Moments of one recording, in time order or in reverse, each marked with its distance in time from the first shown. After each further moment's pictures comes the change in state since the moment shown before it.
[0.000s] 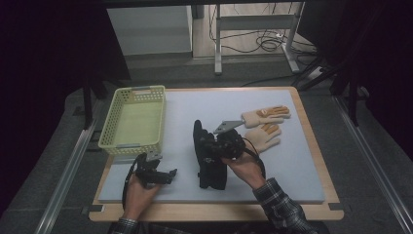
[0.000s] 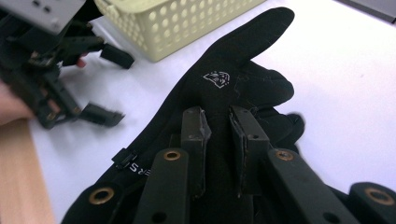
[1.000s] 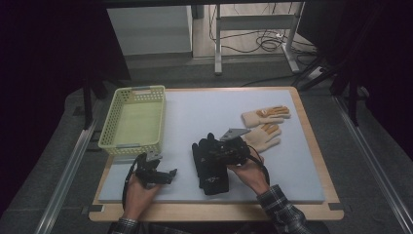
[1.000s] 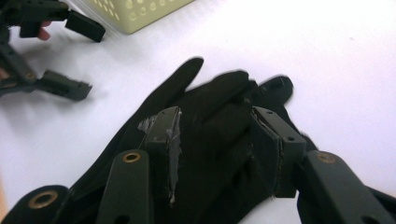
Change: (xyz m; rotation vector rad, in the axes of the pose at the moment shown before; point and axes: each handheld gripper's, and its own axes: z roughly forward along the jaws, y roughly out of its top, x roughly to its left) left arm 0.000 0.000 0.000 0.002 0.000 0.003; right arm -0.015 -0.030 0.018 0.012 -0.045 0.018
